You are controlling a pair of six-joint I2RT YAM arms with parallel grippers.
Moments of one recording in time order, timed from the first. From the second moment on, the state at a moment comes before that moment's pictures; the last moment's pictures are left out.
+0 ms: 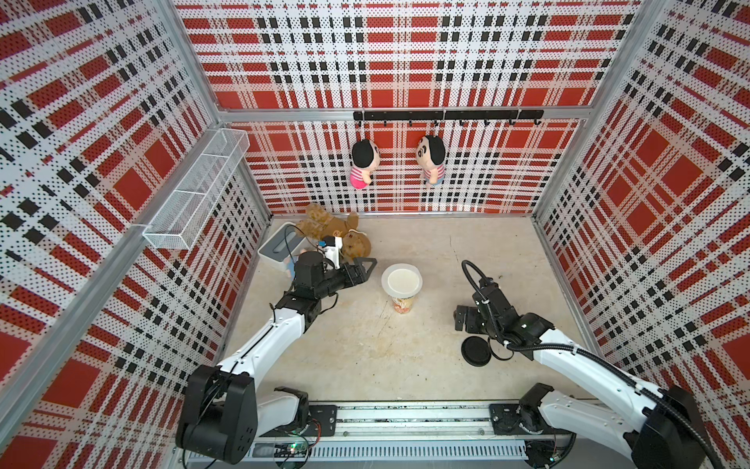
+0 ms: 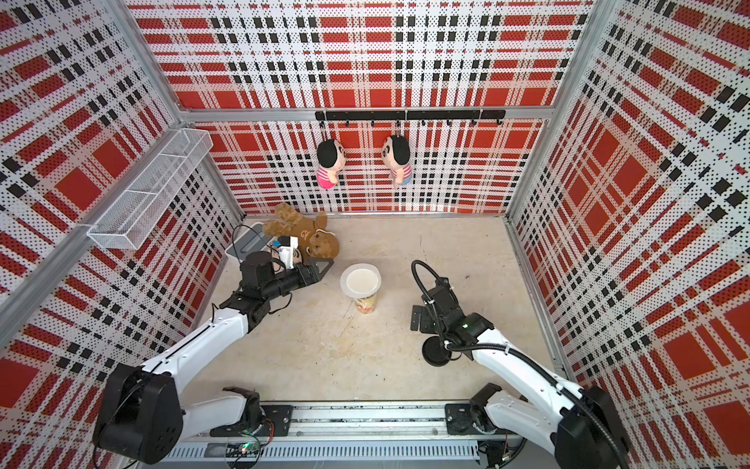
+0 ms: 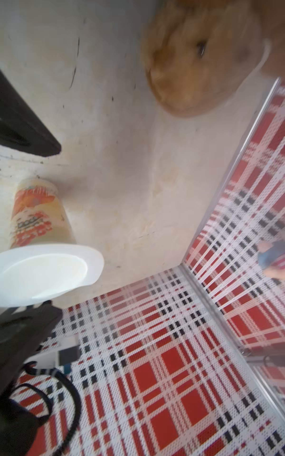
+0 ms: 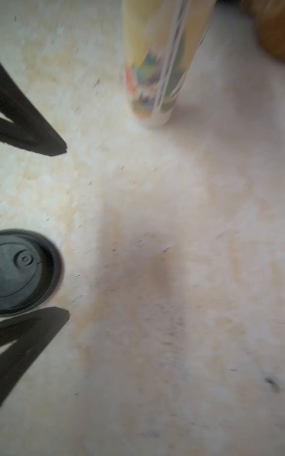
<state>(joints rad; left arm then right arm) -0.22 1.20 0.72 0.14 0.42 -0.64 0.61 1.06 0.59 -0.57 0.20 0.65</state>
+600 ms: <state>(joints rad) -0.11 1.09 0.56 0.33 0.31 -0.65 0.63 1.09 0.52 -0.63 0.15 0.74</state>
